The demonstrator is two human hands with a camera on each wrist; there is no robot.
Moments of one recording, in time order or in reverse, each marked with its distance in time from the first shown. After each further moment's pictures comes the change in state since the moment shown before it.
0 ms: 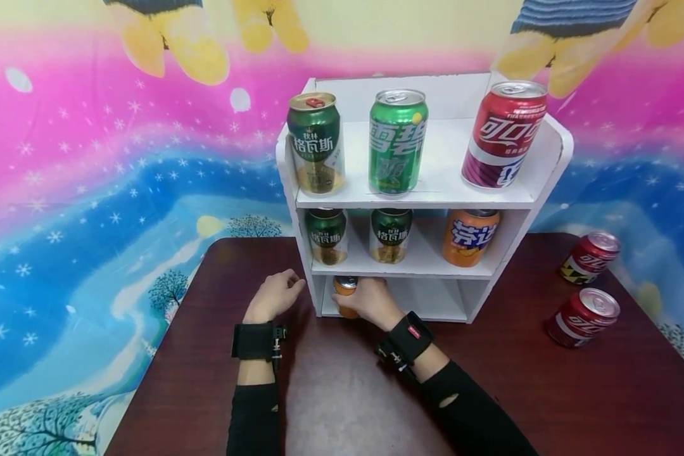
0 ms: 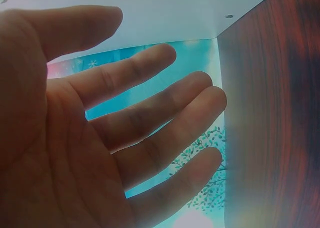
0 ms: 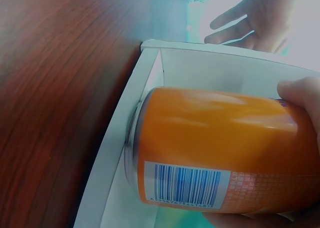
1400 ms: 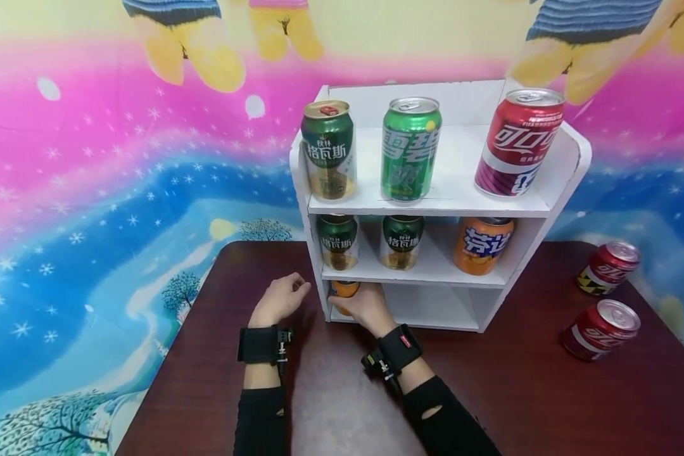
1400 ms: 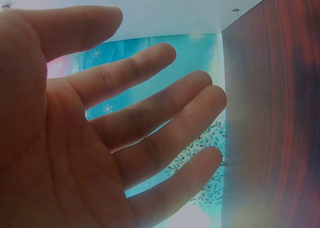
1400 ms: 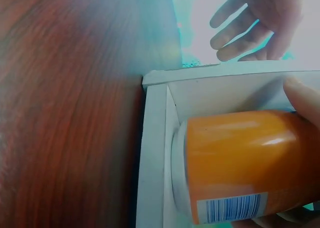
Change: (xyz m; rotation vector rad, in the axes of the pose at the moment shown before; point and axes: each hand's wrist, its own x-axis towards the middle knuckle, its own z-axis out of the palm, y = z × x) left_hand -0.005 -0.008 -0.007 -0.050 0.009 0.013; right_hand 0.006 -0.002 0.036 0.190 0.112 0.135
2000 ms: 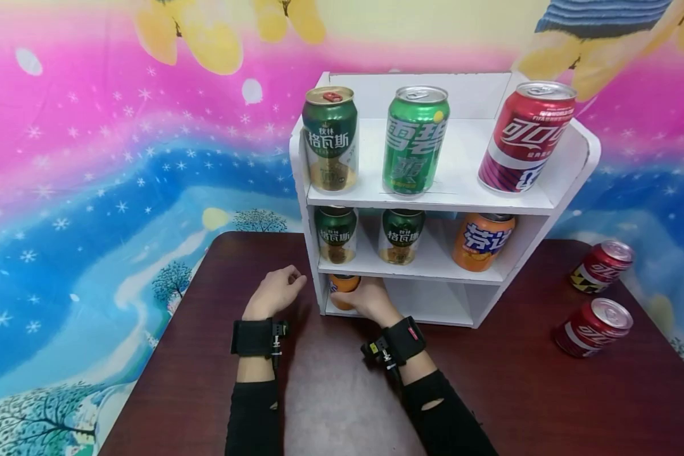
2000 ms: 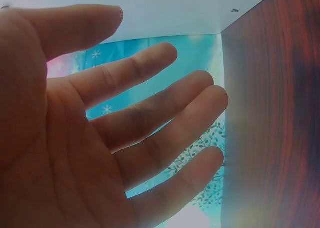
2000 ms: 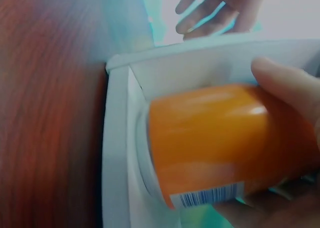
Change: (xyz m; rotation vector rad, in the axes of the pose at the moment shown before) left_hand 0.004 -0.001 0.002 0.003 -0.011 -0.002; right_hand 0.005 0.002 -0.016 0.052 -0.134 0.046
